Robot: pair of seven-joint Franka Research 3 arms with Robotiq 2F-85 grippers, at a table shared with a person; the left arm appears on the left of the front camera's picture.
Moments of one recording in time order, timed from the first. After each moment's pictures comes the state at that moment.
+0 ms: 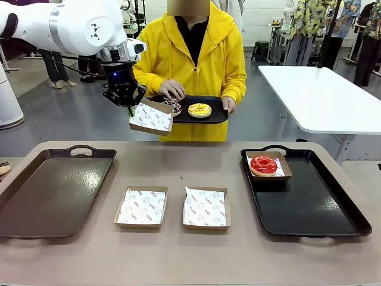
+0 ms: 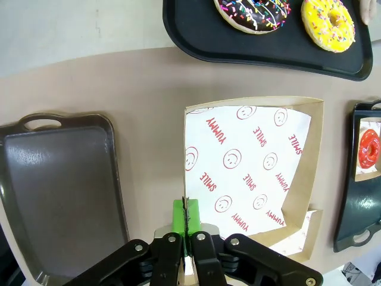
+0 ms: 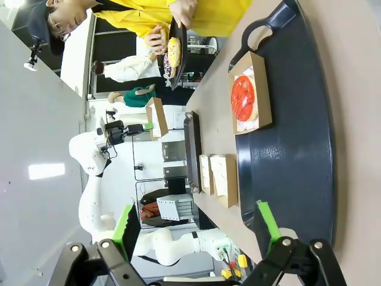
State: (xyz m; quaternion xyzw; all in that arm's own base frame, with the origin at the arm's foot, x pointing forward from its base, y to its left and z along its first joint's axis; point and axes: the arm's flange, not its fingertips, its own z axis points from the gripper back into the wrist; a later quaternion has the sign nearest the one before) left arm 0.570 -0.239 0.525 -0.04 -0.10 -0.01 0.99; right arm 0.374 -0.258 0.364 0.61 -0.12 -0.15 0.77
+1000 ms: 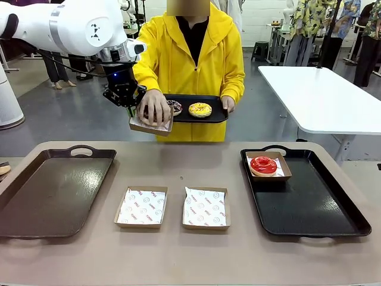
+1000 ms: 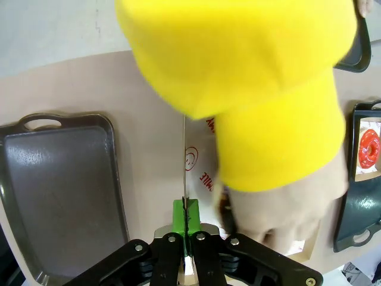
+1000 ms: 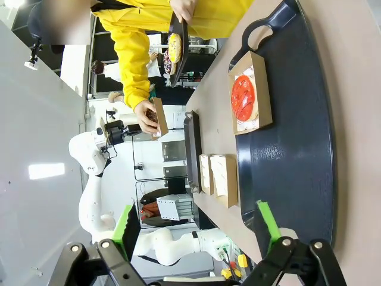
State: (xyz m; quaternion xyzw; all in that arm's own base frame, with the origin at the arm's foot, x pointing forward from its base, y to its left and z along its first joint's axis) left arm 0.570 -0.239 0.525 -0.04 -0.10 -0.01 0.99; right arm 0.375 -0.257 0.364 0.61 -0.12 -0.15 0.77
